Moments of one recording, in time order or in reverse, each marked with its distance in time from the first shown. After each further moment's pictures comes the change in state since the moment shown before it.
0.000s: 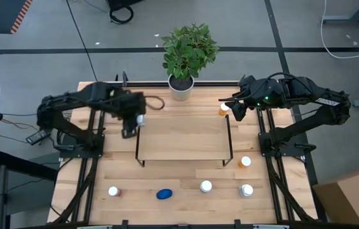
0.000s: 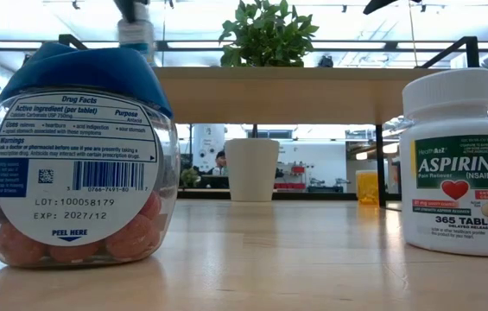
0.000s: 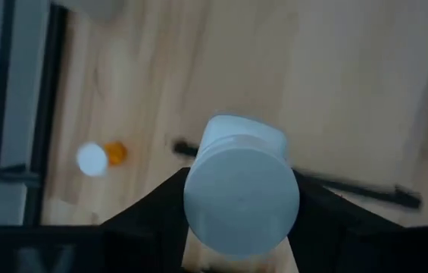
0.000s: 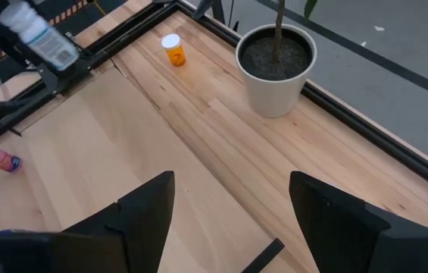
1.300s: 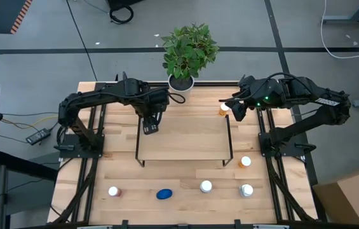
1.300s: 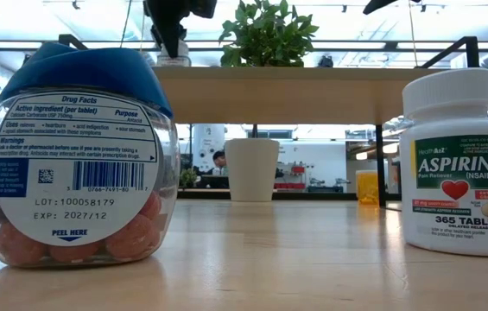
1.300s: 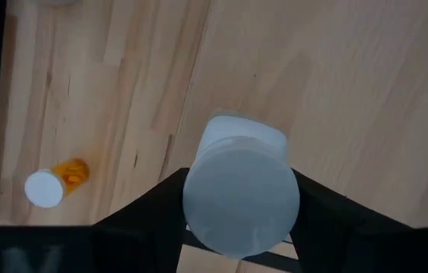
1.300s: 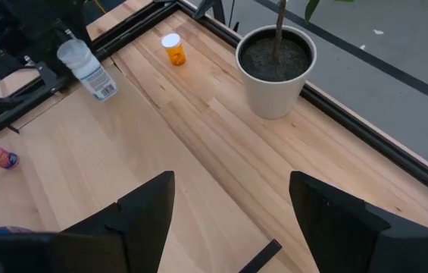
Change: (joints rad) left arm 0.090 0.220 0.053 0.073 0.124 -0.010; right arm 0.000 0.000 0.000 -0.001 0.002 -0.019
